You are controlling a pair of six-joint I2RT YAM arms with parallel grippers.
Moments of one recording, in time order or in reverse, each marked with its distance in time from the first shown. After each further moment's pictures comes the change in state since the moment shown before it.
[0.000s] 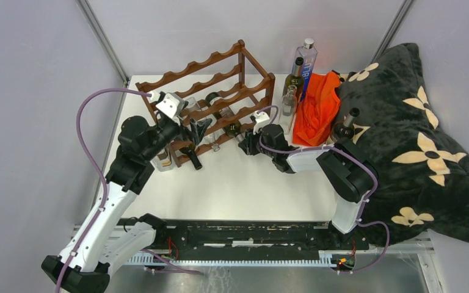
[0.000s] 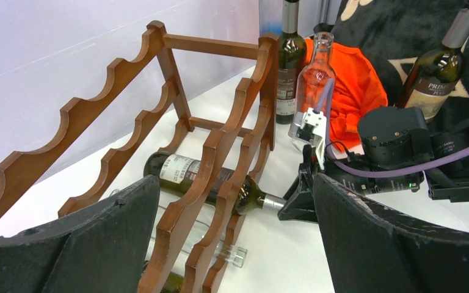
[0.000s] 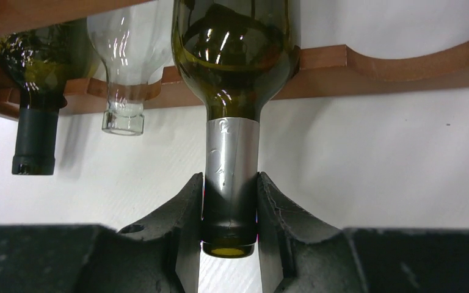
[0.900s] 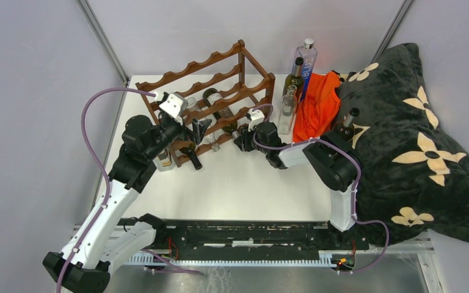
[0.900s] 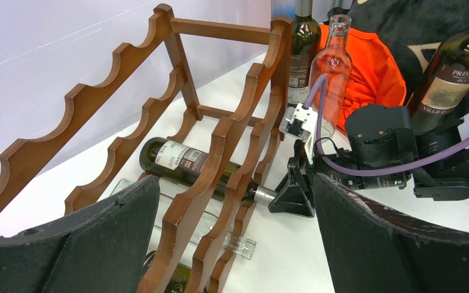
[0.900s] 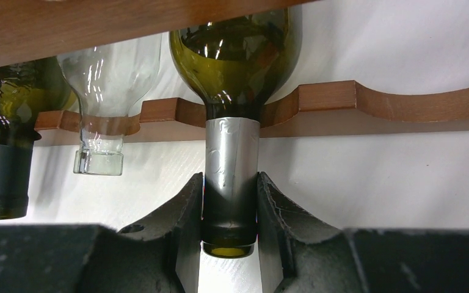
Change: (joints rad) left arm 0.000 0.018 -0.022 0.000 -0.023 0.029; right arm -0.006 0.174 0.119 0.072 -0.011 0.011
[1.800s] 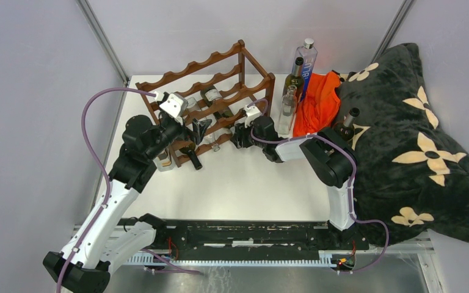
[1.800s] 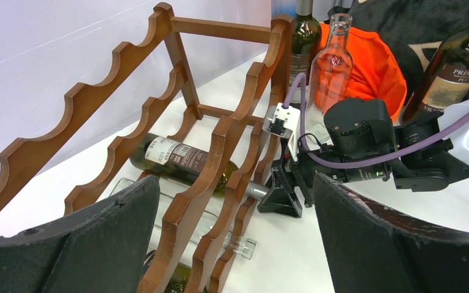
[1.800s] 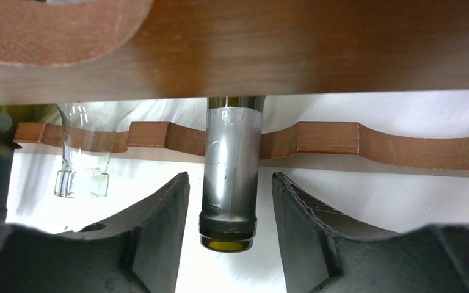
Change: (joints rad) left arm 0.000 0.002 -0.001 0.000 0.000 0.000; right arm -0.021 0.063 0.114 -0.073 -0.042 -0.051
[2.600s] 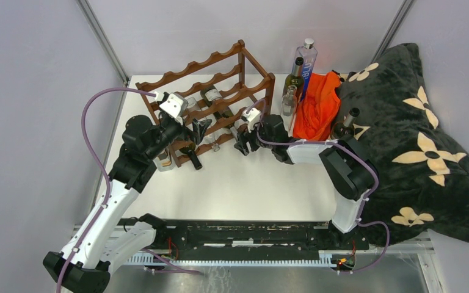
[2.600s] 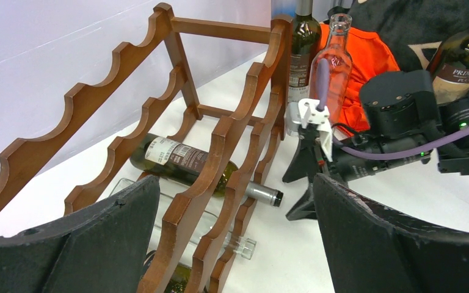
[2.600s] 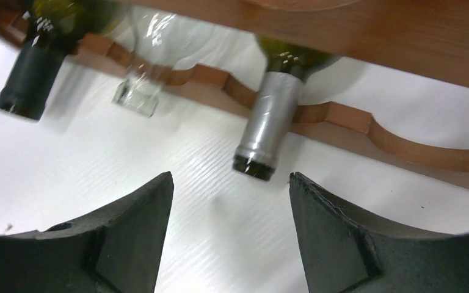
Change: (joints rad) left arm 0.000 0.000 0.000 0.000 0.002 0.000; right arm -0.023 -0.188 -0.091 -0.130 -0.159 -0.275
